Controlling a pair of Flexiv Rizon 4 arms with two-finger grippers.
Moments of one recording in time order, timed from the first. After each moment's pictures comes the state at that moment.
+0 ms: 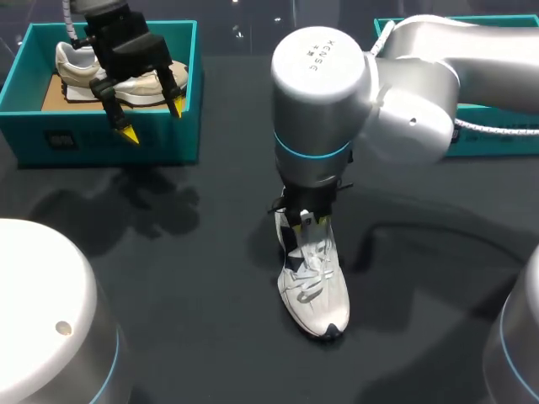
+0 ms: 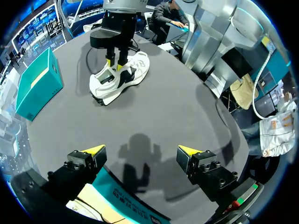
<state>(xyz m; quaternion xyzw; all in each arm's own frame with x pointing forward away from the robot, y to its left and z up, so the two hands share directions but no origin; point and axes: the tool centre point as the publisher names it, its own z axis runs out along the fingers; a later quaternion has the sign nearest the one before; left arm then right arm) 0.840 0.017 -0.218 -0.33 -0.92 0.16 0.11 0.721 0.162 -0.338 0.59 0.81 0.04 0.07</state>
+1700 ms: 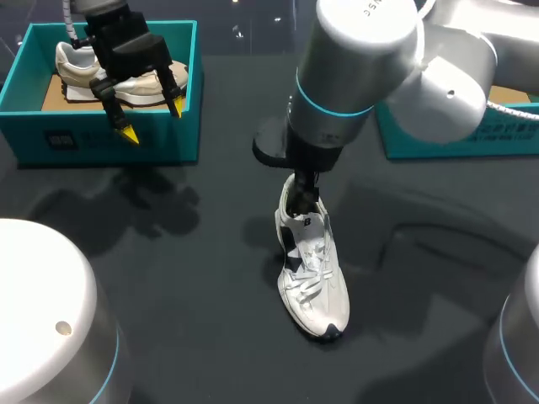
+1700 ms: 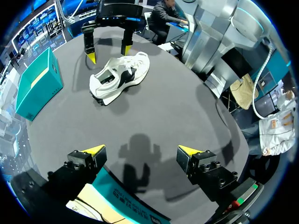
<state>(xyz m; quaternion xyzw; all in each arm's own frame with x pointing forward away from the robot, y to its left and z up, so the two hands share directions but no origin) 0.840 0.017 -0.218 -0.33 -0.92 0.16 0.11 0.756 0.172 -0.267 0.01 0.99 0.07 0.11</state>
